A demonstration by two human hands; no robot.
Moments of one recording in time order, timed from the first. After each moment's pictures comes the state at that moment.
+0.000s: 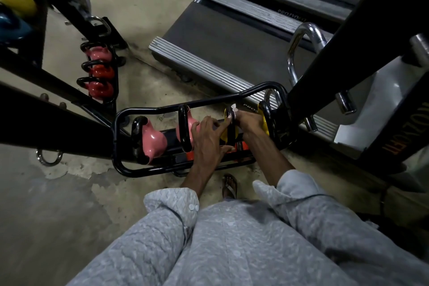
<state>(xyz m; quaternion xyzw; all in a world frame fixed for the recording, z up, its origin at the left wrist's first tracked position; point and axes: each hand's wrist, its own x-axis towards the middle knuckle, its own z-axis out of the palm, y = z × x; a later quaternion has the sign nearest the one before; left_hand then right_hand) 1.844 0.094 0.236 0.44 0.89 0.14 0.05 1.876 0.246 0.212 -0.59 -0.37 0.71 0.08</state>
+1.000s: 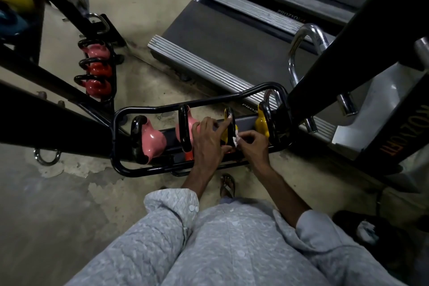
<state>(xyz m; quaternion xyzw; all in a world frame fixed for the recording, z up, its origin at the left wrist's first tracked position) 1.847 0.095 0.234 0.42 0.89 0.15 0.05 1.954 0.197 0.205 -0.50 -0.65 0.55 0.14</state>
